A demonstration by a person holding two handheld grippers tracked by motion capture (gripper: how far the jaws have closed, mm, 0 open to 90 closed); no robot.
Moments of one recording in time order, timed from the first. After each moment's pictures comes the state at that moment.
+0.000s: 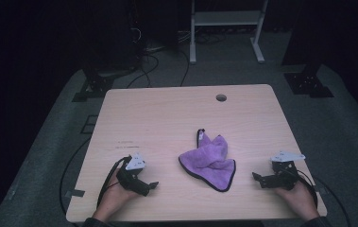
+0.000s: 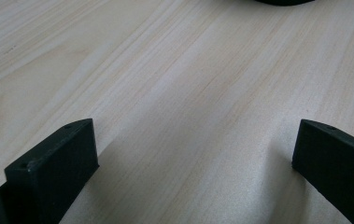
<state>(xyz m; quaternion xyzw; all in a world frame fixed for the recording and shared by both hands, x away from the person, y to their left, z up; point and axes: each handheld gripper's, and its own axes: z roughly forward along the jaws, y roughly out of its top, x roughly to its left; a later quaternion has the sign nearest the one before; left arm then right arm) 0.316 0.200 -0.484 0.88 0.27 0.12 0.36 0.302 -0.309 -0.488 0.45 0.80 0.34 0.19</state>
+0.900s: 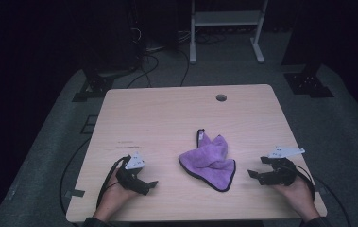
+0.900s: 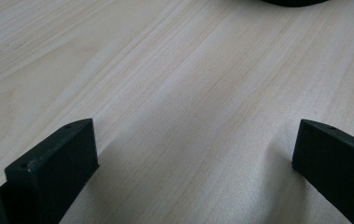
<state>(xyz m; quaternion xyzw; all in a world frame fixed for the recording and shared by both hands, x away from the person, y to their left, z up) 0.316 0.201 -0.484 0.88 0.28 0.13 0.36 0.302 -0.295 -0.458 0.40 0.82 0.38 0.14</state>
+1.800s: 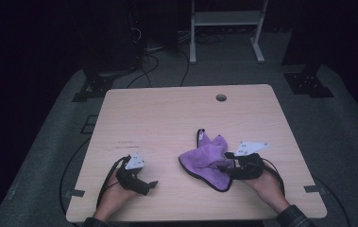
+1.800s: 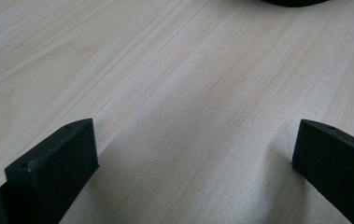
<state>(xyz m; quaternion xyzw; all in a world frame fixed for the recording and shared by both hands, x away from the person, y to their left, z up) 0.316 0.201 -0.484 0.88 0.28 0.13 0.36 0.313 -0.200 -0.434 0.28 0.85 0.42 0.14</state>
